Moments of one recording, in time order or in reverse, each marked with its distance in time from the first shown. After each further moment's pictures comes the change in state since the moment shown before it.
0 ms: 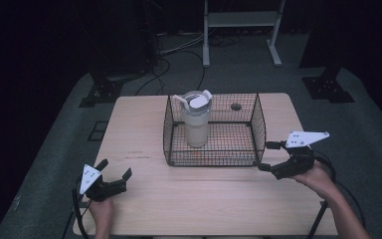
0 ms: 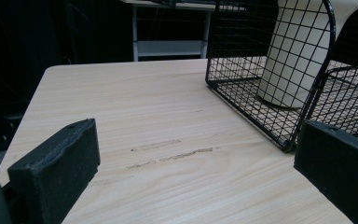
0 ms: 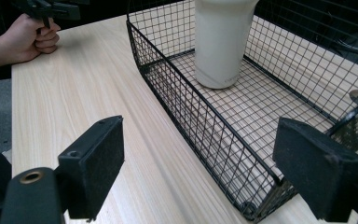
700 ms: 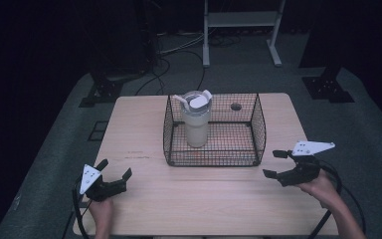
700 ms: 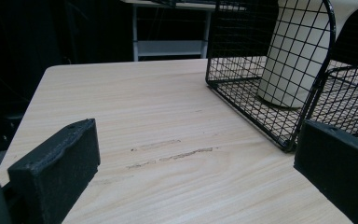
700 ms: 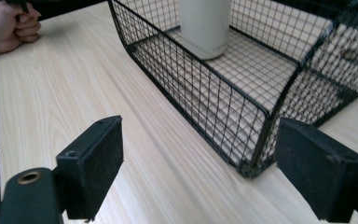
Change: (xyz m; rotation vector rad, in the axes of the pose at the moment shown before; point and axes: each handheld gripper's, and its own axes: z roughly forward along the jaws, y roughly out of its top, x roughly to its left) left arm 0.000 0.000 0.000 0.003 0.001 0.001; right arm -0.005 -0.038 -0.004 0.020 -0.040 0.075
